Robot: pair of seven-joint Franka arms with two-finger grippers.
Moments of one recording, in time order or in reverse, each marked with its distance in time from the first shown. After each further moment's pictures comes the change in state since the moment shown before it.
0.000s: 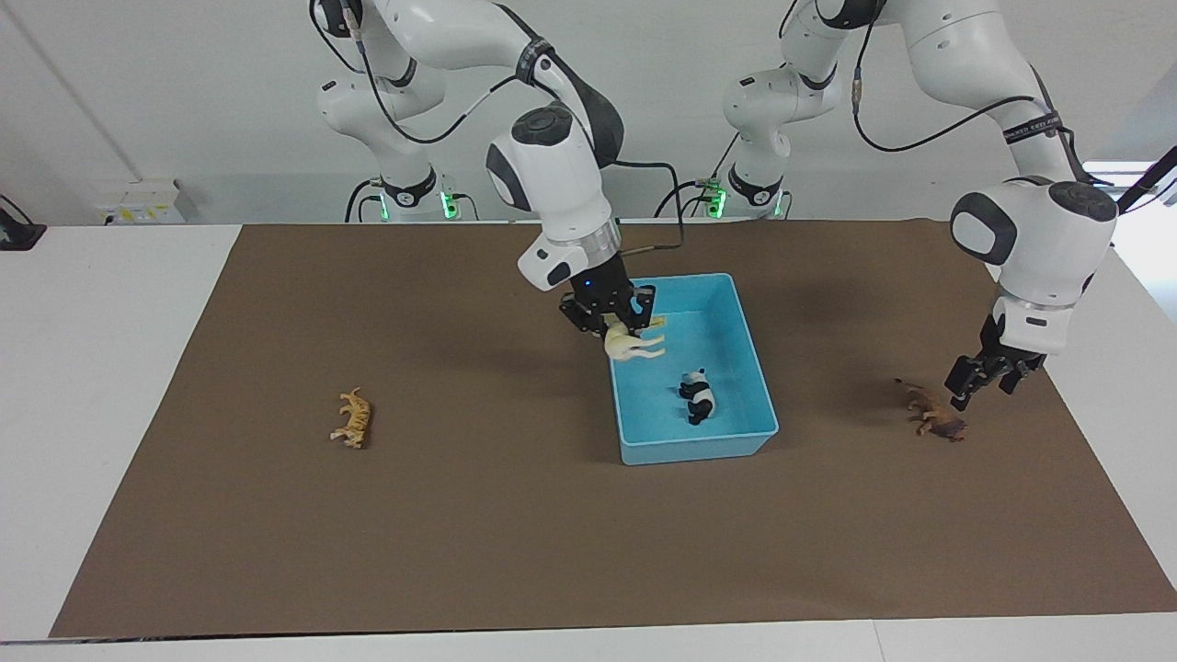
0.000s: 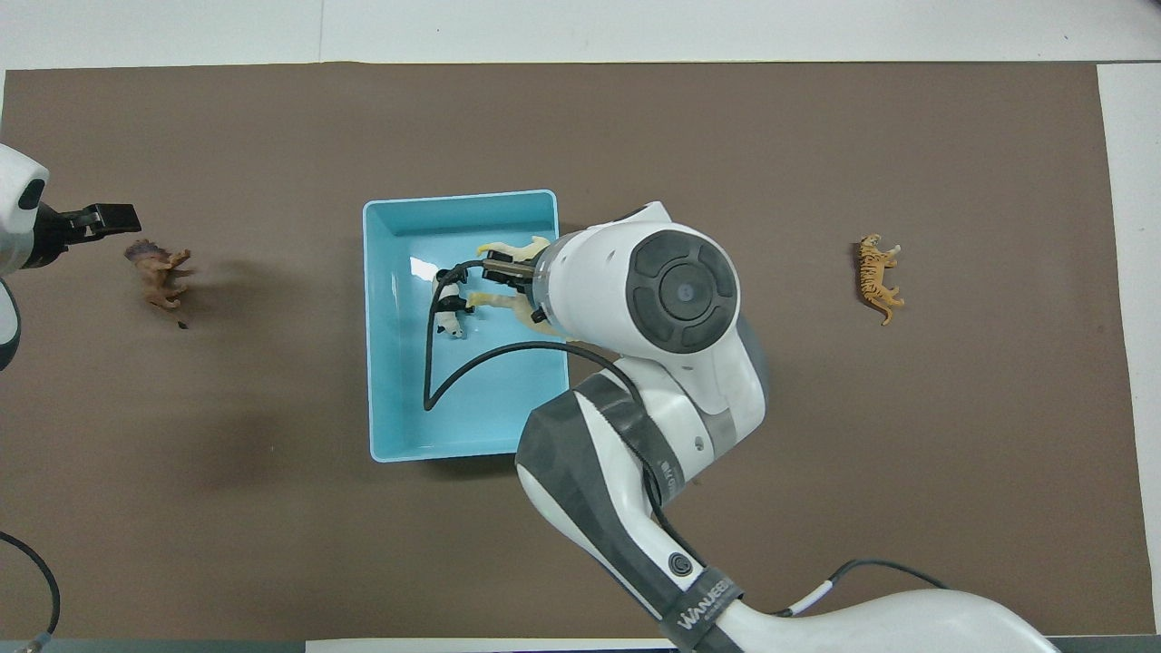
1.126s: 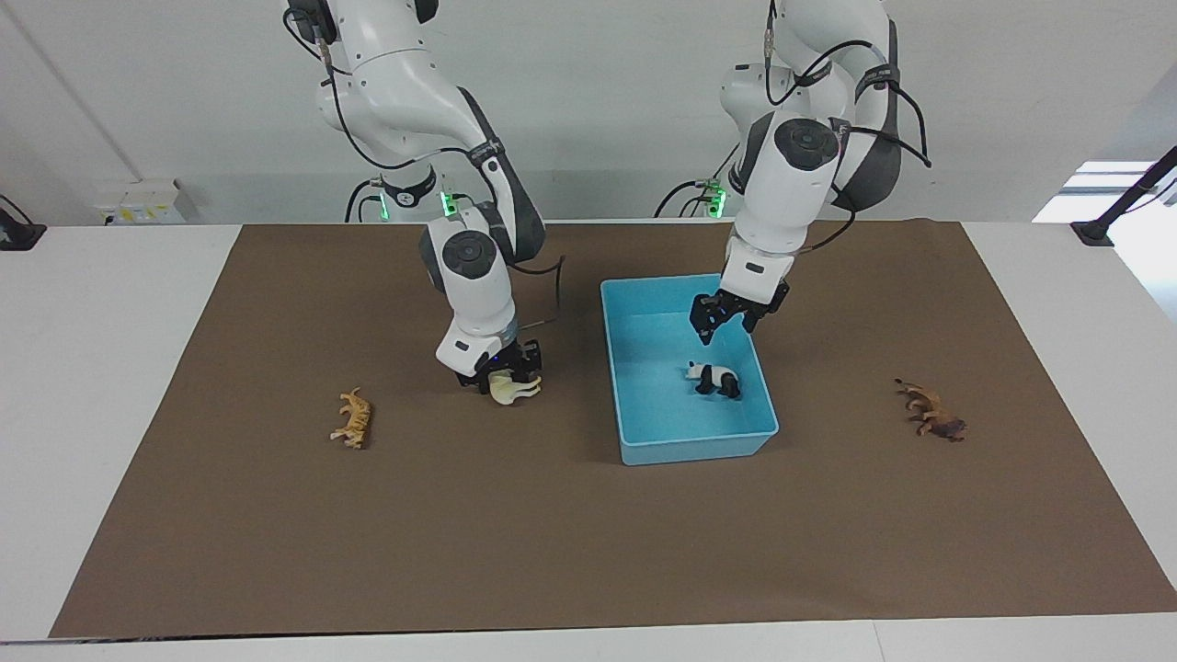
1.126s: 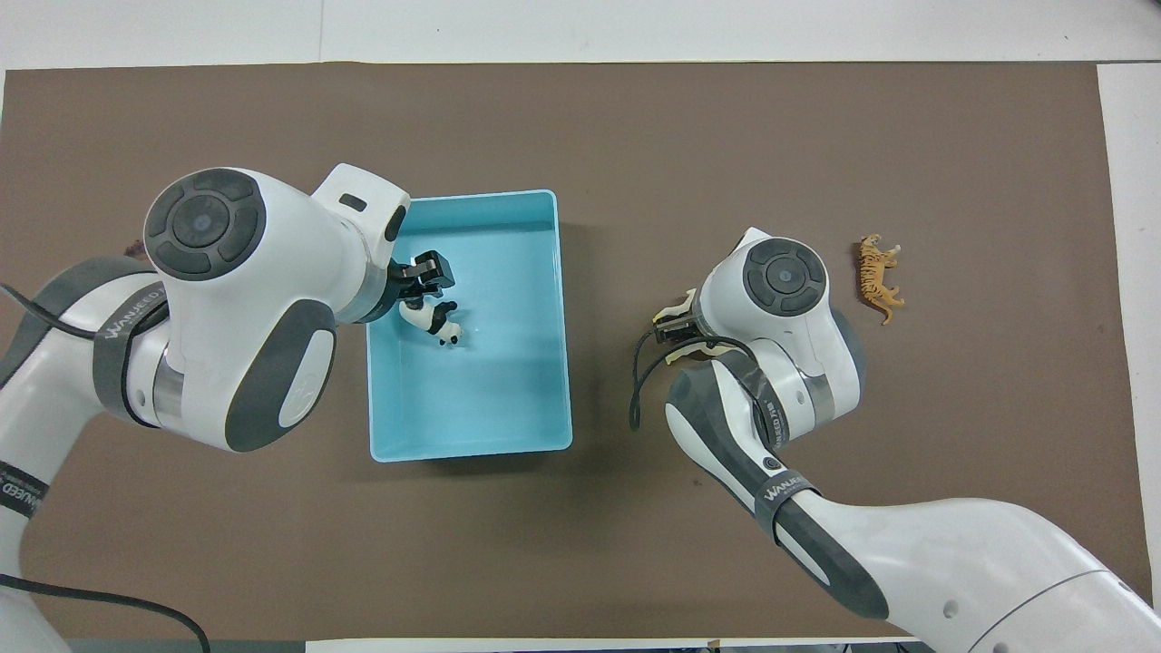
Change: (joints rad) left arm -0.566 -0.196 -0.046 0.010 -0.063 -0.438 -0.624; right arm -0.200 0.011 -0.053 -0.350 -0.168 -0.010 -0.604
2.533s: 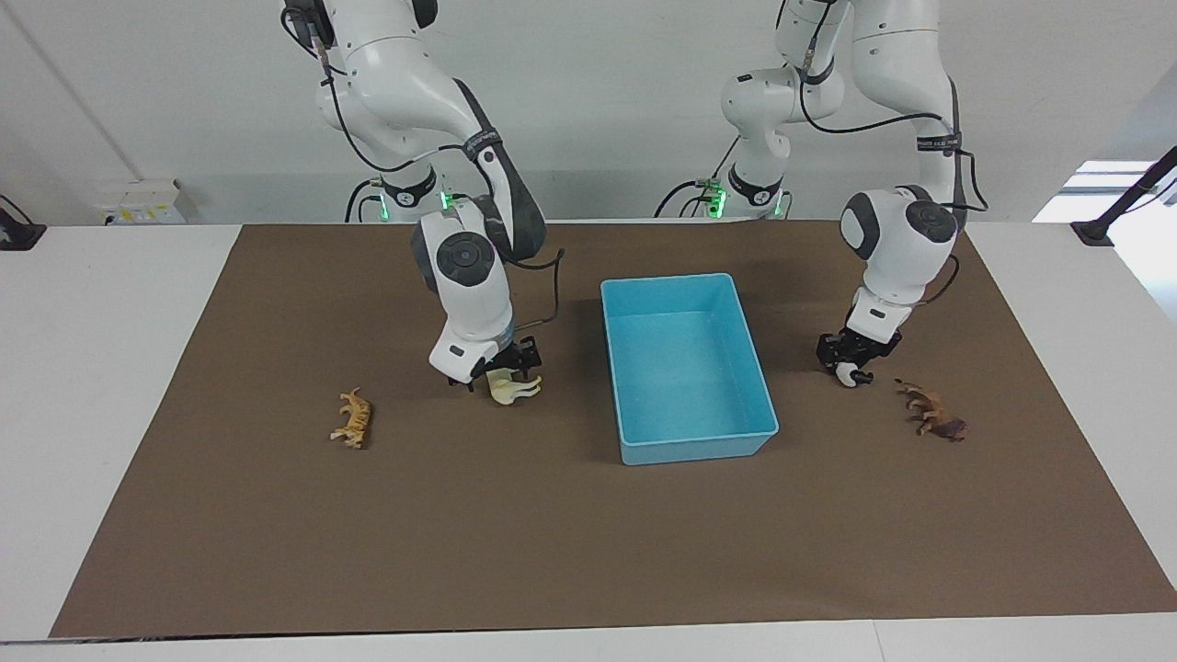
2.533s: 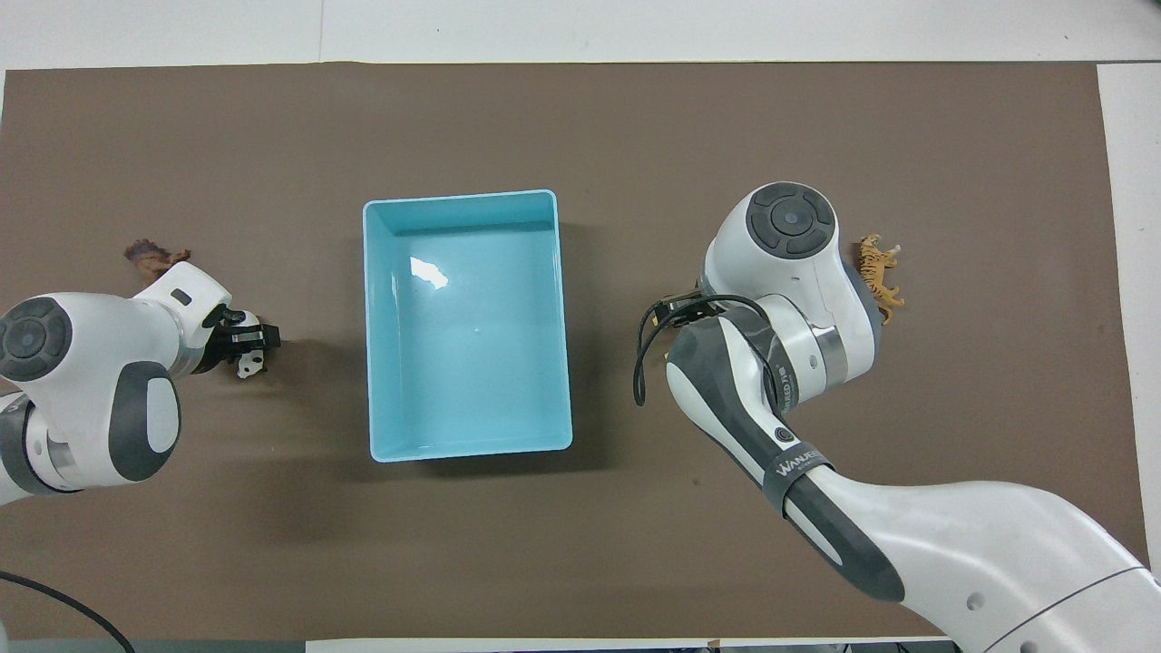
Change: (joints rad) left arm 0.424 0.020 0.008 -0.443 0.023 0.504 0.618; right arm -0.017 0.022 -0.001 0.147 0.000 -0.201 -0.047
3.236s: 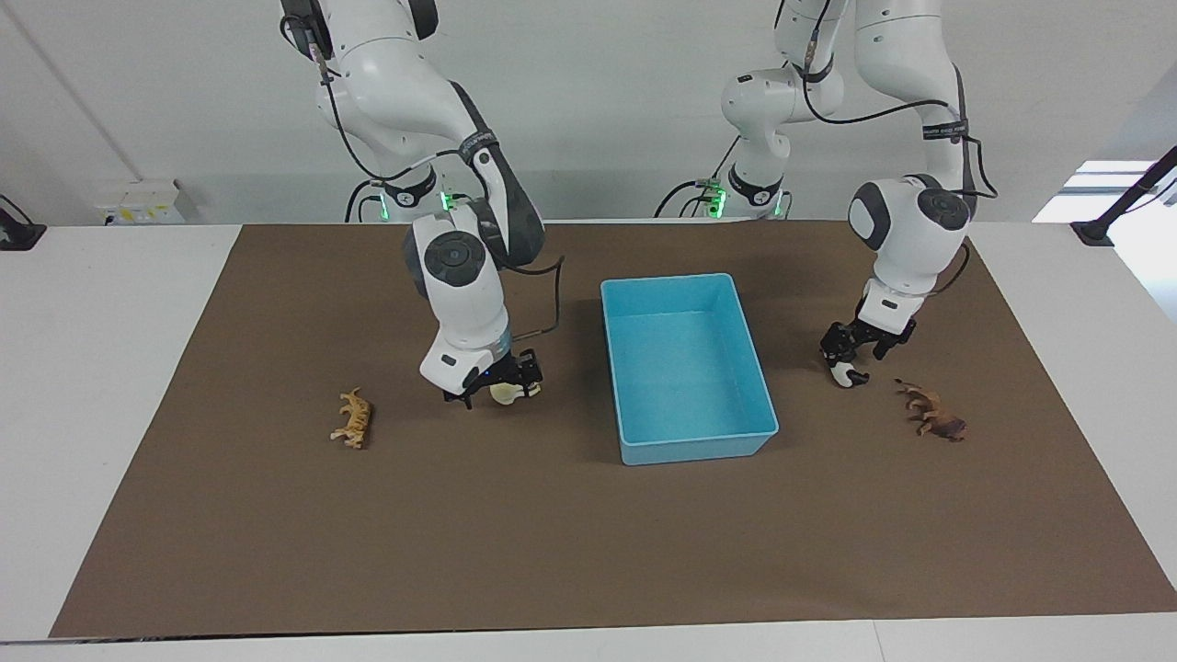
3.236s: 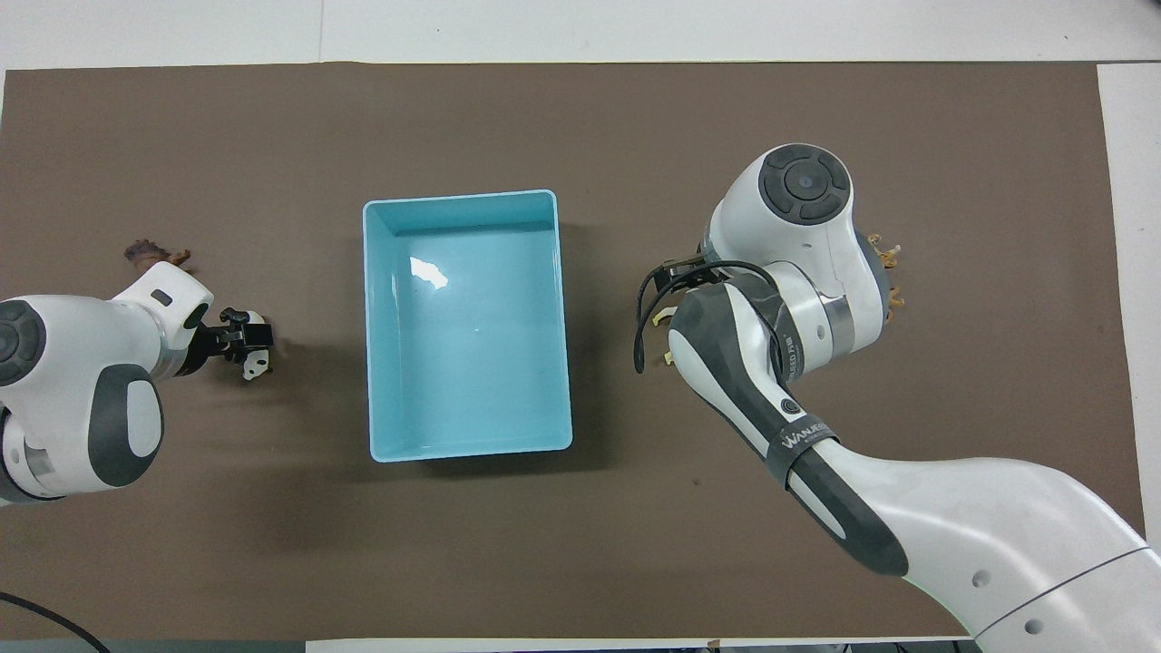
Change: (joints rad) left arm 0.019 -0.023 0.002 -0.011 0.000 -0.010 -0.001; right arm -0.014 0.042 0.000 0.102 0.000 -0.017 -0.001
